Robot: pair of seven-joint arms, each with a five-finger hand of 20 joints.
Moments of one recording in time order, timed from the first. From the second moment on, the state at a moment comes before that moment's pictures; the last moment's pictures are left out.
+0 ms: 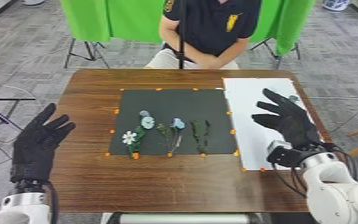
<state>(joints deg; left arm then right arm) 134.3 -49.3 -94.5 -125.0 30.8 22.7 31.7 -114.8 -60.3 94.7 -121.1 -56.8 8.0 7.3</state>
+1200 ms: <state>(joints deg) 131.3 -50.0 -93.4 -125.1 32.2 22.6 30.6 -68.6 -41.8 65.0 -84.9 -113.9 -0.5 36.1</state>
